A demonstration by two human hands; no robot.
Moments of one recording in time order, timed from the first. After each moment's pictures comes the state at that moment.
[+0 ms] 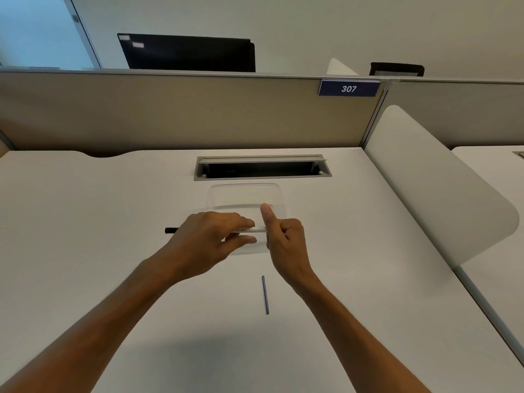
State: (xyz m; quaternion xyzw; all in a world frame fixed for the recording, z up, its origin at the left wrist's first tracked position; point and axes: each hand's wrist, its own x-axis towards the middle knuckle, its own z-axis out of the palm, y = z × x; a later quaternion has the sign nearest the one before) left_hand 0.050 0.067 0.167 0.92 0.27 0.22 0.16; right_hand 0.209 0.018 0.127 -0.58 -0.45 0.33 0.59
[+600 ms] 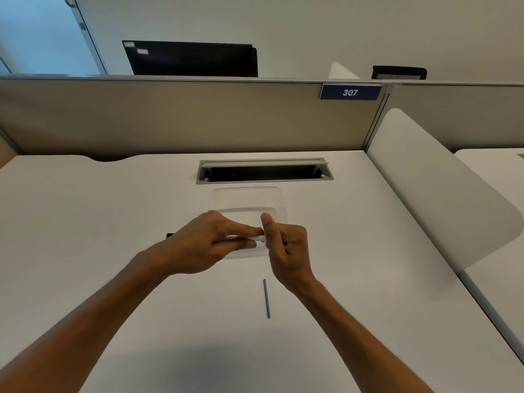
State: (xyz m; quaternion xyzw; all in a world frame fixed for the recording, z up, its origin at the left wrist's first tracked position) left_hand 0.052 0.072 0.183 0.91 0.25 0.17 0.27; right_hand 0.209 0.015 0.127 -0.49 -0.54 0.24 0.64
